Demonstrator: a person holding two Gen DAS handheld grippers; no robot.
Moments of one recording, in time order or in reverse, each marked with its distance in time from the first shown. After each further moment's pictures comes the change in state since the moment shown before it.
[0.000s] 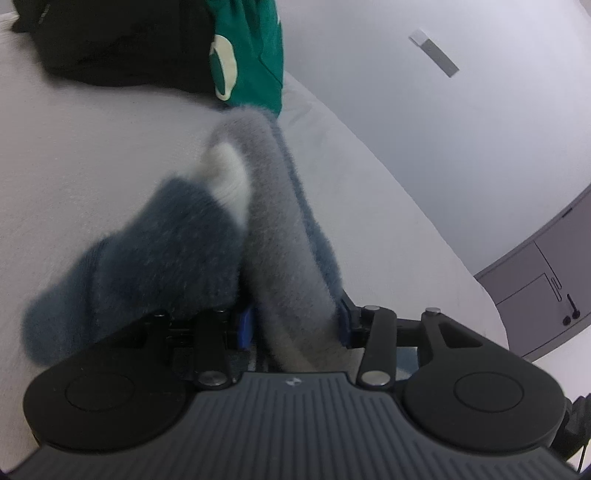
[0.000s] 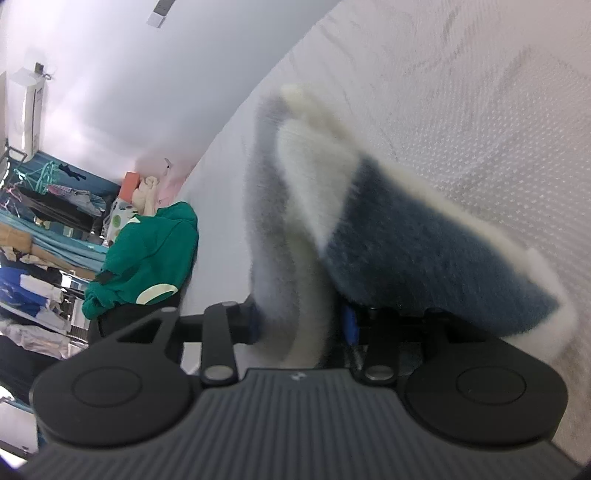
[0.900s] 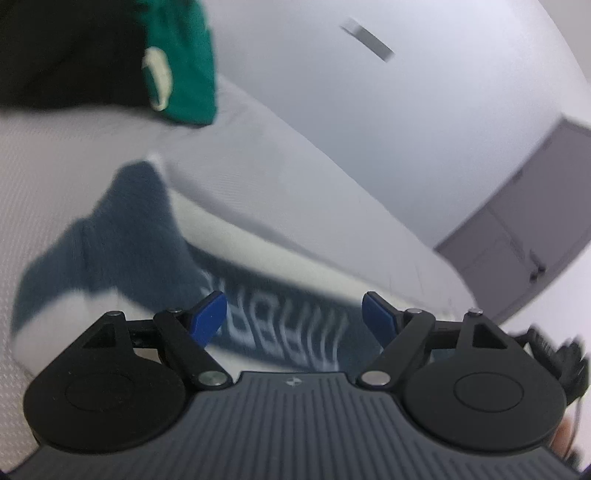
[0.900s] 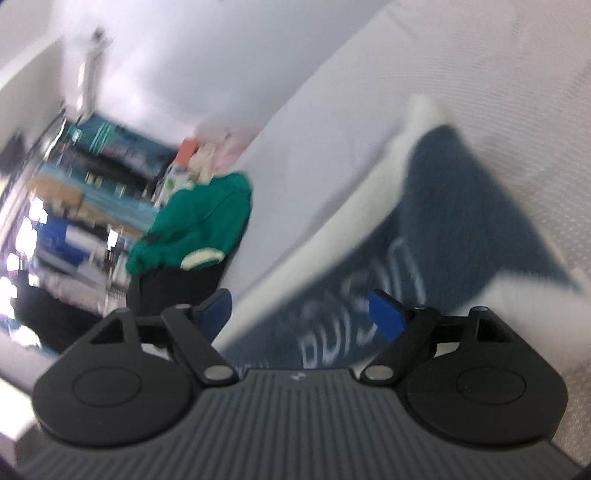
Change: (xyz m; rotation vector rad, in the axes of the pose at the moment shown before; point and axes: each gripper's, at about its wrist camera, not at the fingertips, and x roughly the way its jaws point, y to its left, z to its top) left arm -0.076 -0.027 -0.049 0.176 0.004 -0.144; right arm -0.019 -0.003 0.003 -0.164 0.083 0.189
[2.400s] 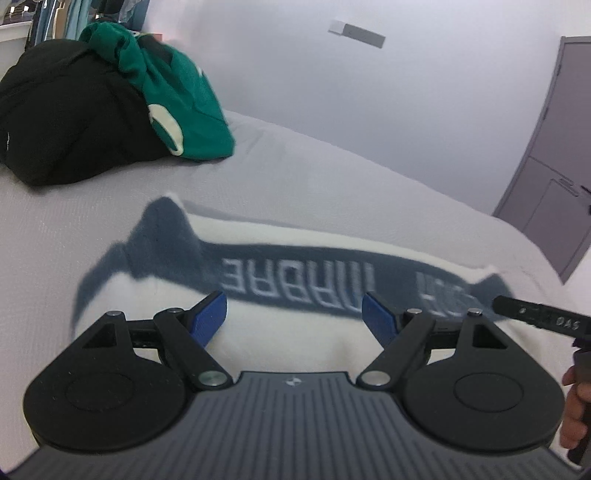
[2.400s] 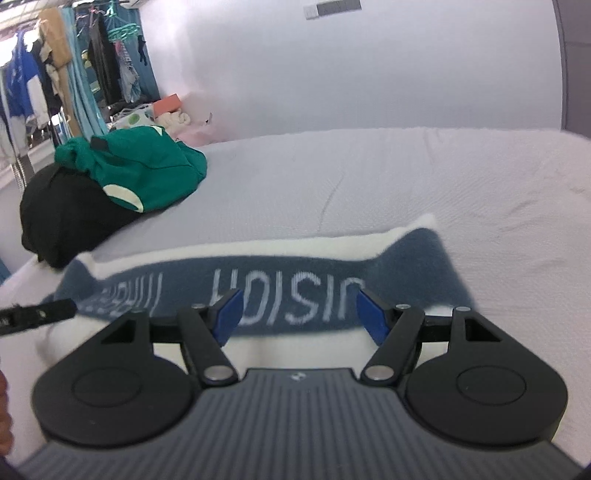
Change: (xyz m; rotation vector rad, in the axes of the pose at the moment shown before) left arm -0.034 -0.061 -0.054 0.244 -0.072 0.217; right arm -0.002 0.046 -0.045 -0.634 -0.187 -0.380
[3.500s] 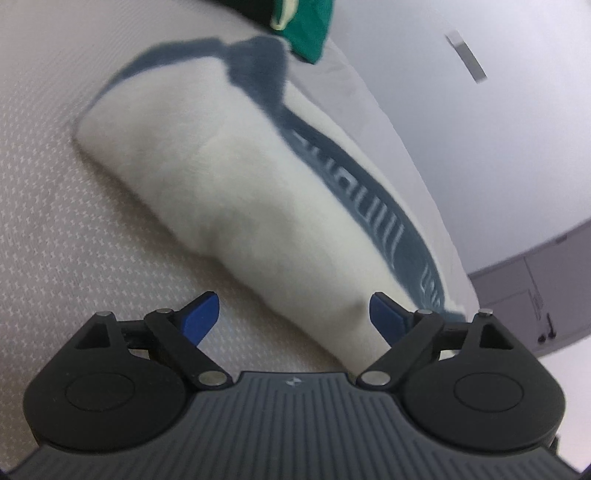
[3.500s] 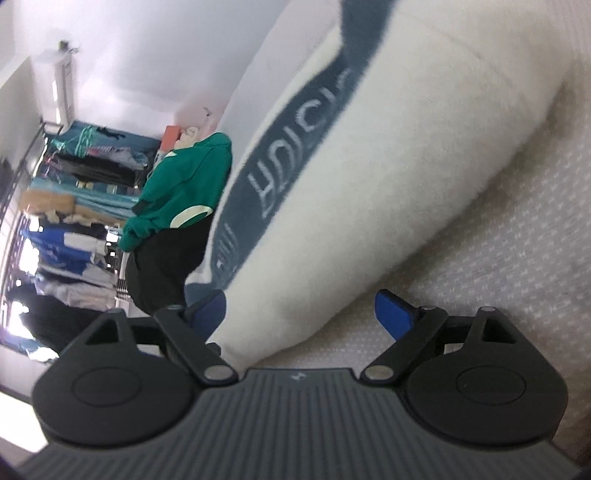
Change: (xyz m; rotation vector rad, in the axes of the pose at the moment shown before) left arm 0.026 0.062 -0.062 -0.639 0.196 -0.094; right arm 0.029 -0.024 -0.074 0.833 0.306 0.394
